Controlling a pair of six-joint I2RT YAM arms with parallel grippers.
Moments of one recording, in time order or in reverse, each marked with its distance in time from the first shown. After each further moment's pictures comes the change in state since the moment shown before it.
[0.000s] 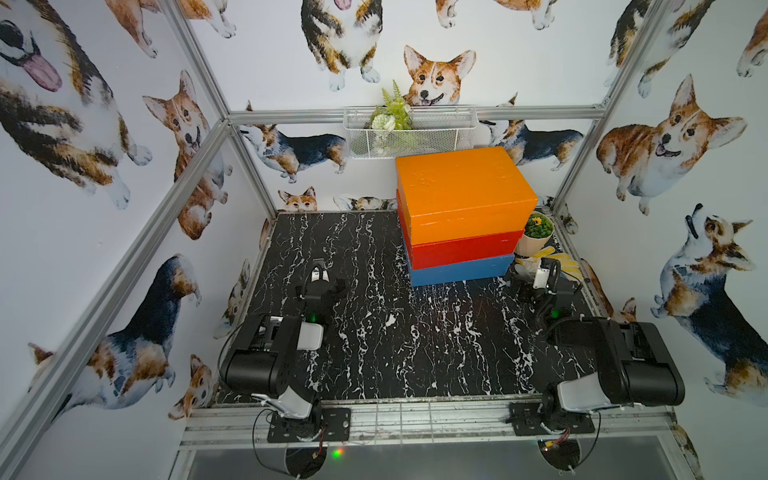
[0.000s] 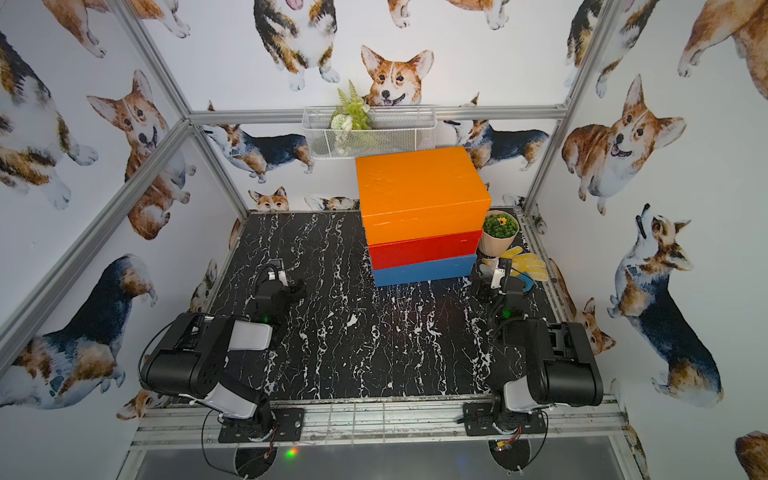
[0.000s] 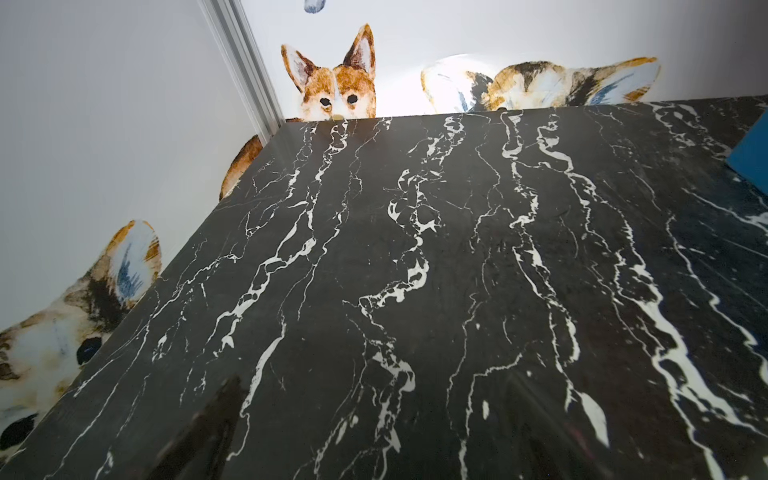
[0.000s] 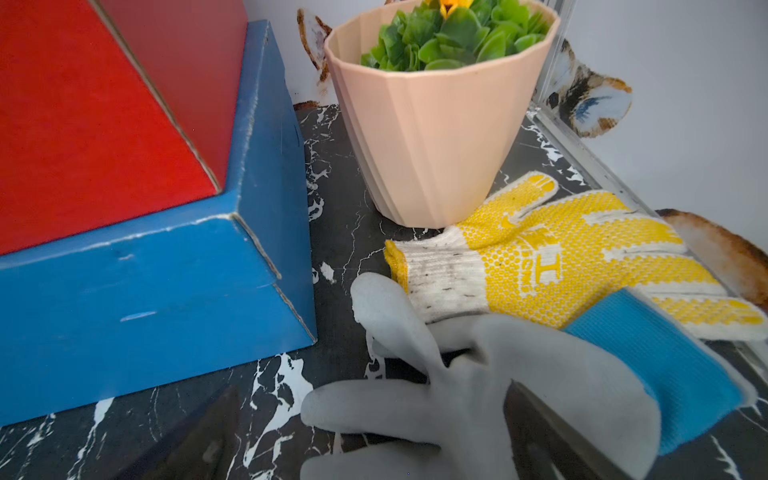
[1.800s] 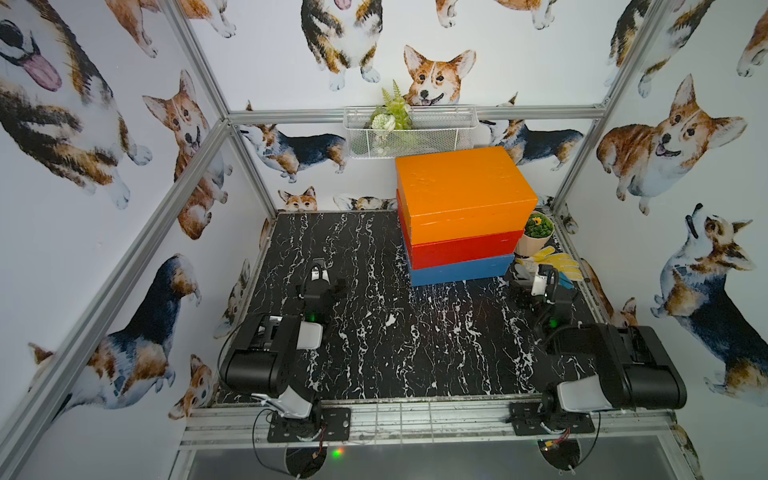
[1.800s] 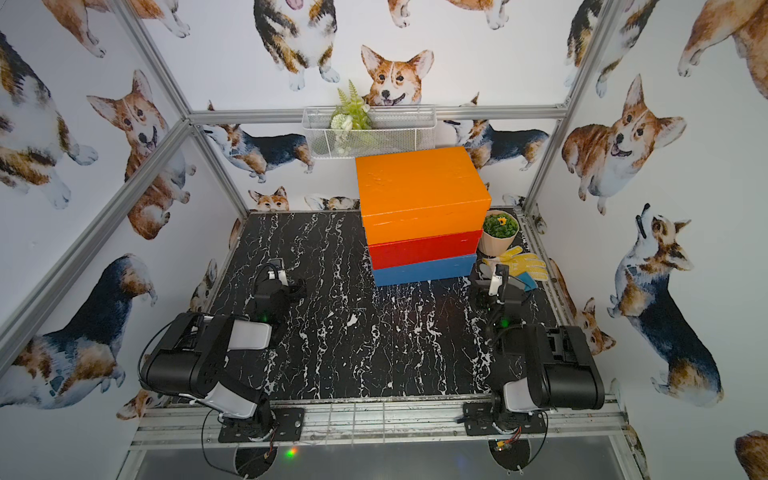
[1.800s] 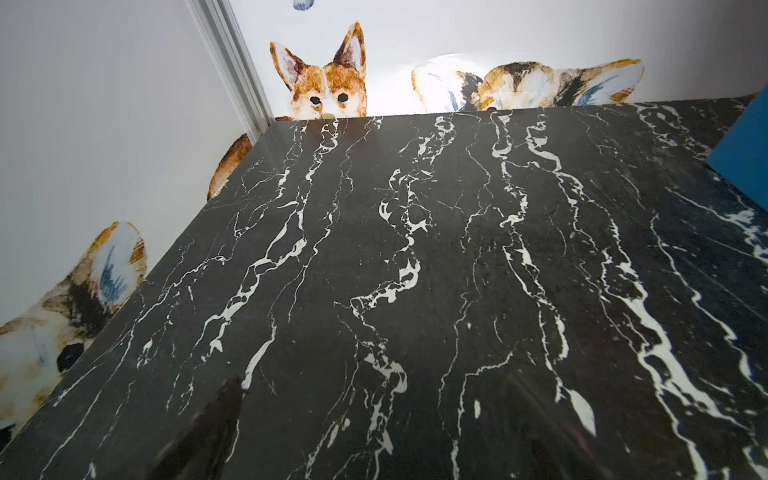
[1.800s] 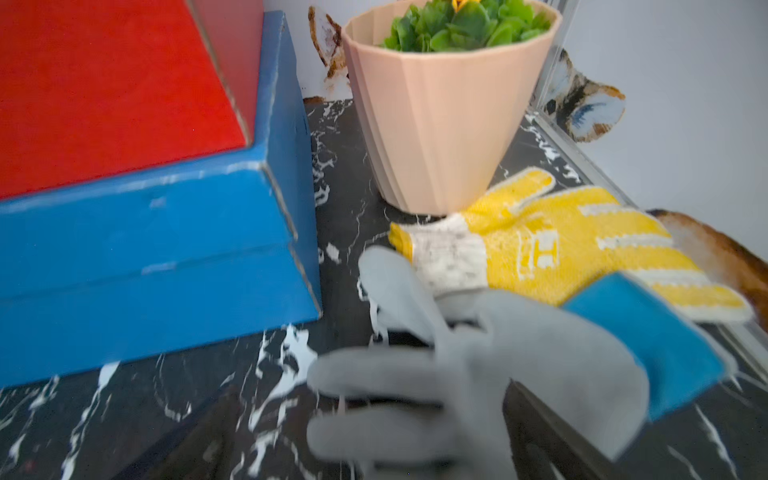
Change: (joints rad) left arm 0.004 0.000 0.001 -0.002 0.035 -0.004; right arm 0.026 -0.059 -0.156 0.134 0.036 -0.030
